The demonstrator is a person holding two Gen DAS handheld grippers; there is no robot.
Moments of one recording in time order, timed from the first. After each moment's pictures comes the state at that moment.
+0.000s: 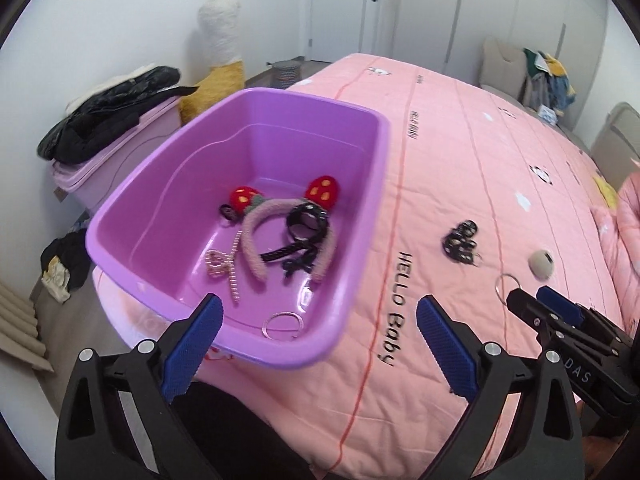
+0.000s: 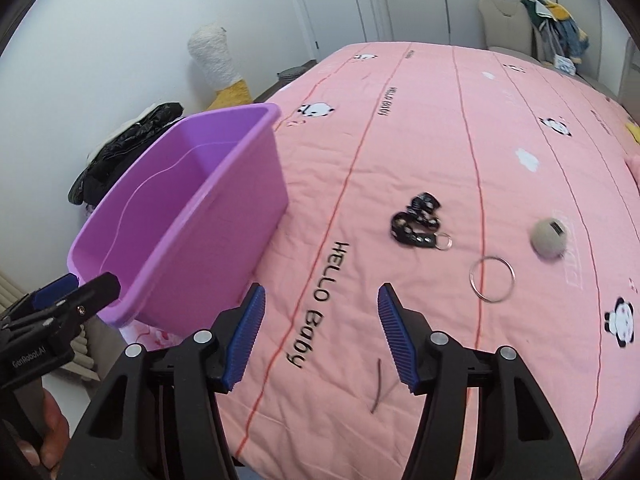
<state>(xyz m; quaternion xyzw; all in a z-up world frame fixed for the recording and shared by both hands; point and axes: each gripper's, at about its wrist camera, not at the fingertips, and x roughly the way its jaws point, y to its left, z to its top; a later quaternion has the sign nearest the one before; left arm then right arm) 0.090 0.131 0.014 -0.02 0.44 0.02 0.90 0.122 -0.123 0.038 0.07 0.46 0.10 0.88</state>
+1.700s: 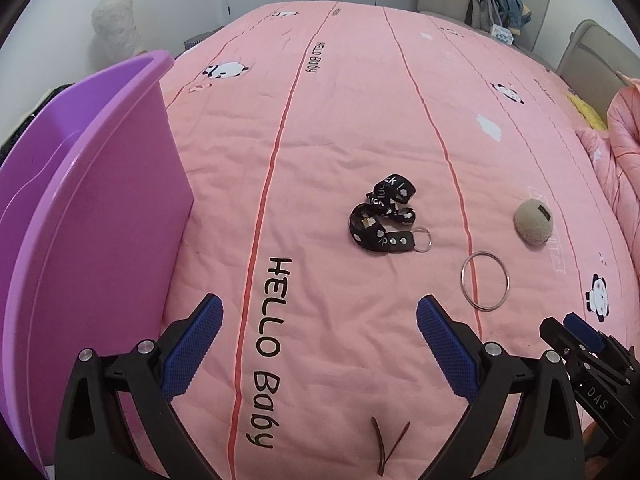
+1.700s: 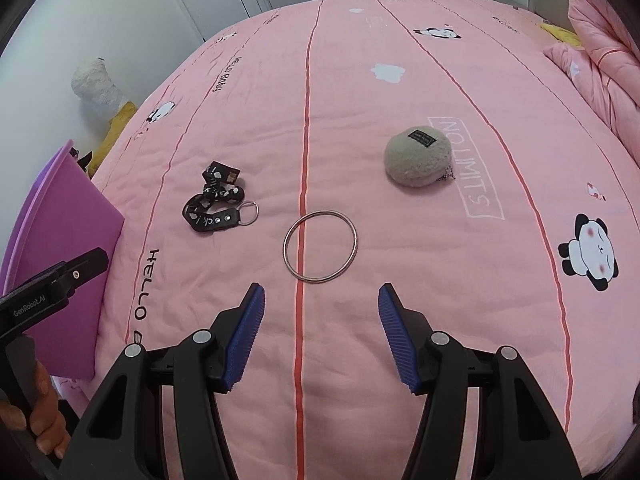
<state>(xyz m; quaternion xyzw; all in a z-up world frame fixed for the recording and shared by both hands) 0.223 -0.027 -0.103 0.05 0.52 -0.07 0.85 0.166 -0.302 -0.070 0.15 0.51 -0.04 0.85</state>
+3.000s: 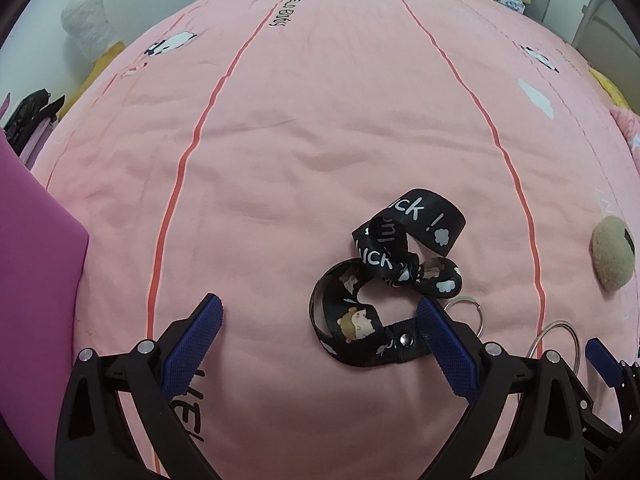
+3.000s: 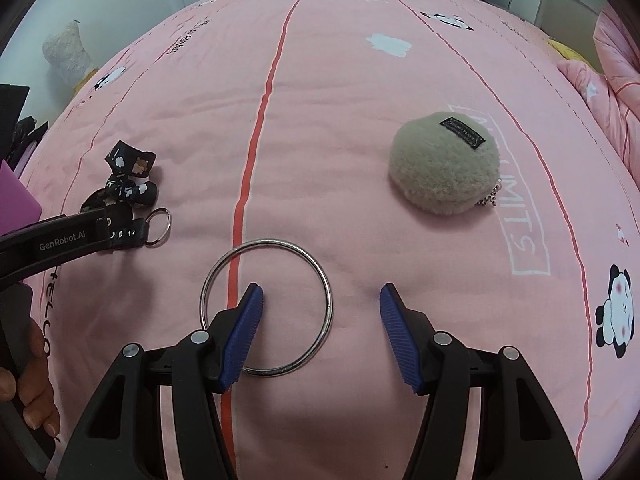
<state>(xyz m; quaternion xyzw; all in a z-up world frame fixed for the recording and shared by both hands) 0.323 -0.092 -0.208 0.08 0.55 -0.07 0.83 0.238 -0.311 -0.148 0.07 0.54 -0.09 0.84</state>
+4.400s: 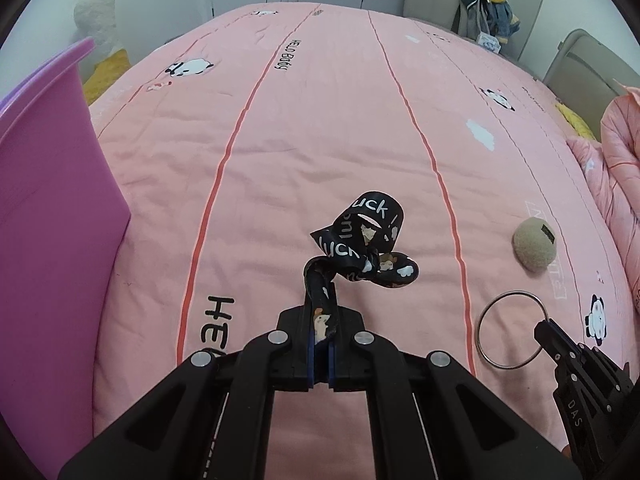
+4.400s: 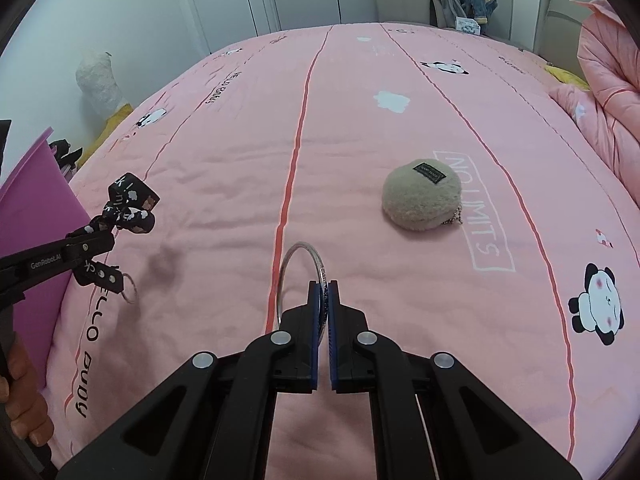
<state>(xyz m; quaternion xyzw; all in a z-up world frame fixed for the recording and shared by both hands) 0.253 -0.057 -0.139 0.02 0.50 -0.11 0.86 0.179 -0.309 -0.095 0.09 0.45 -0.05 0.89</state>
